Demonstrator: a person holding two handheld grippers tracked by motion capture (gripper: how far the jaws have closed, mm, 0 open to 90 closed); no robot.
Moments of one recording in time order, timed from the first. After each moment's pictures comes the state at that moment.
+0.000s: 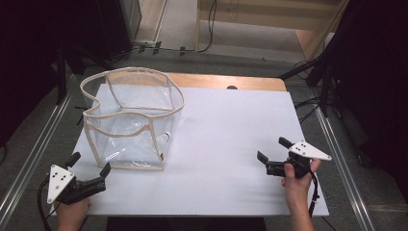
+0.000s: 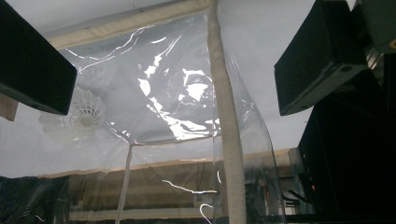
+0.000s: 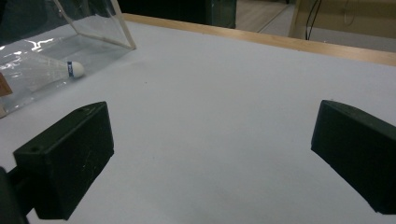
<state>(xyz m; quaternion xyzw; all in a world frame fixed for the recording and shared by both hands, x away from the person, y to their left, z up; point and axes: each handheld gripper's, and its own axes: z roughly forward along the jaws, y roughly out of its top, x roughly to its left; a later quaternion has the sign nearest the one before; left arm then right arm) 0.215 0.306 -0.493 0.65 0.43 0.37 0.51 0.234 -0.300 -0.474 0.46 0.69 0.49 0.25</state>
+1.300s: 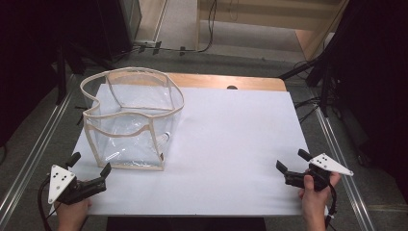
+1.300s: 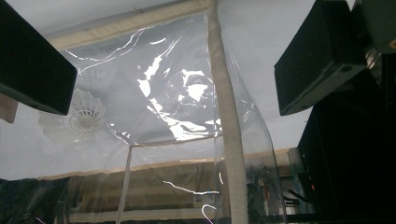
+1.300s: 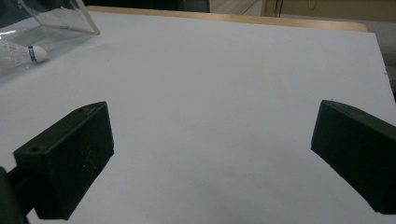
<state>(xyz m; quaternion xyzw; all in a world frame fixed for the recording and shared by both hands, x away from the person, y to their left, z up) 0.214 0.305 -0.493 0.65 0.42 0.37 0.51 0.202 -0.349 -0.496 0.50 0.67 0.48 0.26</state>
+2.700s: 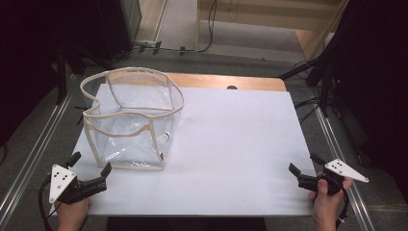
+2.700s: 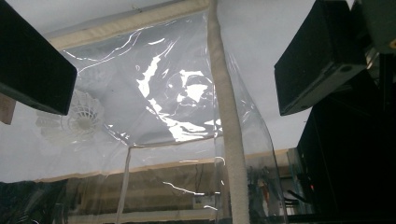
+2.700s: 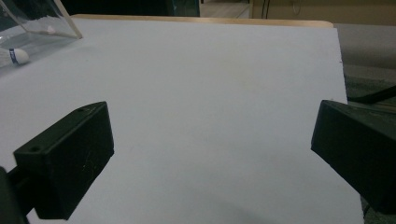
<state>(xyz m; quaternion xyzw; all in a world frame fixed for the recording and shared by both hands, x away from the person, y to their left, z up) 0.216 0.303 -0.493 0.65 0.42 0.38 0.50 0.192 -0.387 -0.511 0.51 0.65 0.49 0.27</state>
